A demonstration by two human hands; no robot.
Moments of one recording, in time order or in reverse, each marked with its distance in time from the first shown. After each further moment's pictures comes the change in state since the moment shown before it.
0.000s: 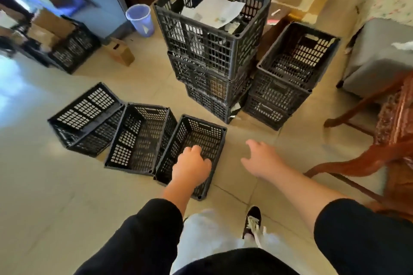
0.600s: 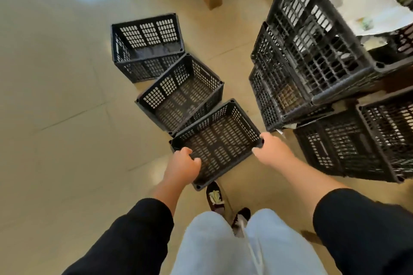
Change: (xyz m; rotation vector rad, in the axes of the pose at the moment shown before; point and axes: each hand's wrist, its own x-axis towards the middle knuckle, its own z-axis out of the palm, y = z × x) left_hand 0.091 -0.108 0.021 -0.671 0.087 -0.592; right_hand 0.210 -0.128 0.001 -0.283 -0.270 -0.217
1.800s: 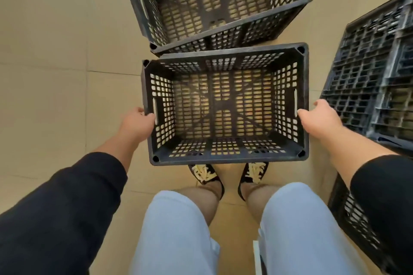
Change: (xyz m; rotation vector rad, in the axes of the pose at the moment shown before) left_hand 0.325 -0.183 0.220 -0.525 0.254 -0.660; right_hand 0.476 0.089 0.139 -0.218 0.020 0.040
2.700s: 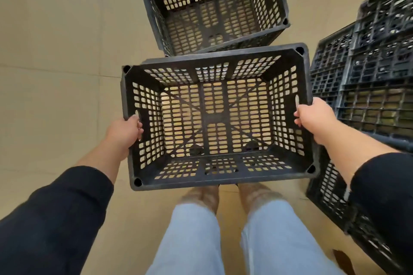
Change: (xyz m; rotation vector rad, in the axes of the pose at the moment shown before) left_hand -0.079 -0.030 -0.106 -0.512 -0.004 -0.150; right_hand -0.117 -0.027 -0.082 0.383 -0.002 0.022
